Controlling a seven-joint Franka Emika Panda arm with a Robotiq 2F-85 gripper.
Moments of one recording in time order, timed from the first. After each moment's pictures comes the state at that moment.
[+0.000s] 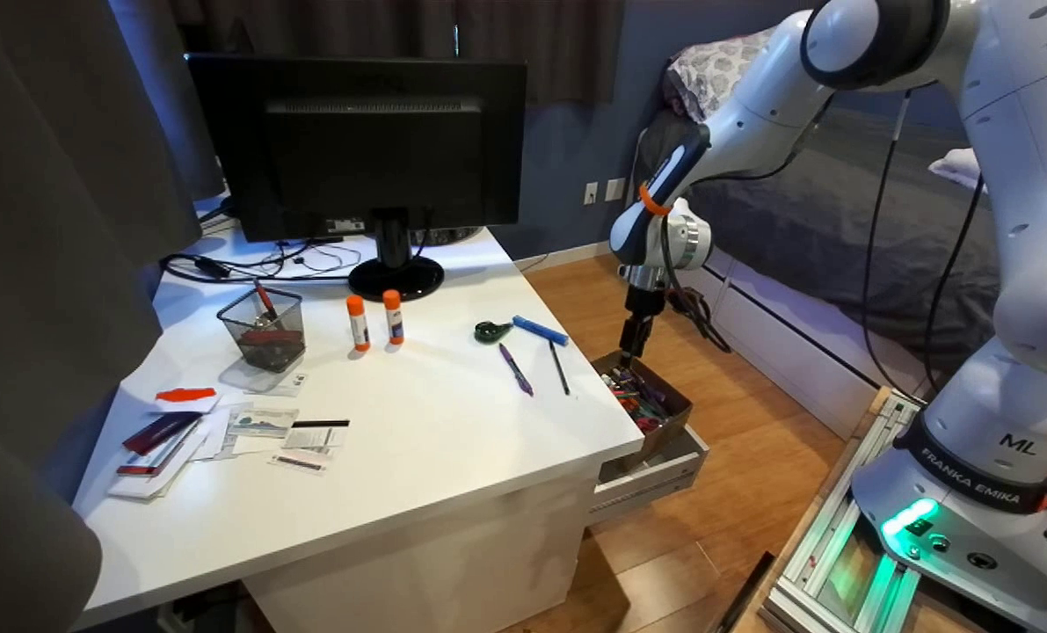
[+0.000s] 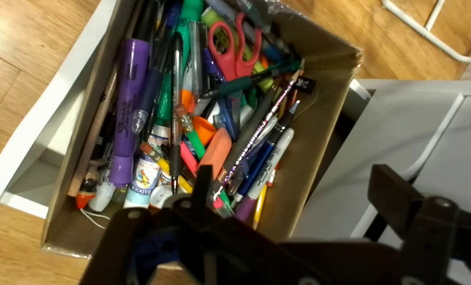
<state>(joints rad) -0.28 0.79 0.03 -2.03 0.37 2.52 -0.87</state>
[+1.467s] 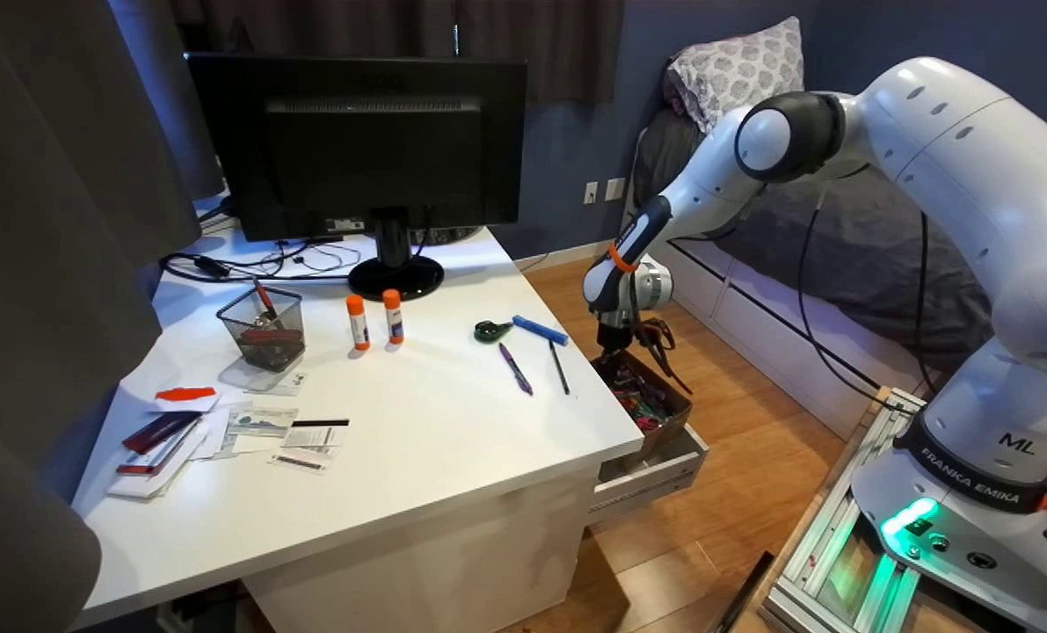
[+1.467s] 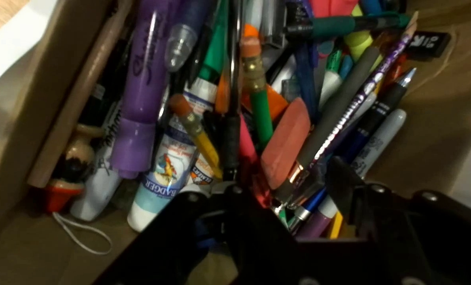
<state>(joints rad) -0.29 1.17 0.07 -1.64 0.19 2.51 -0.77</state>
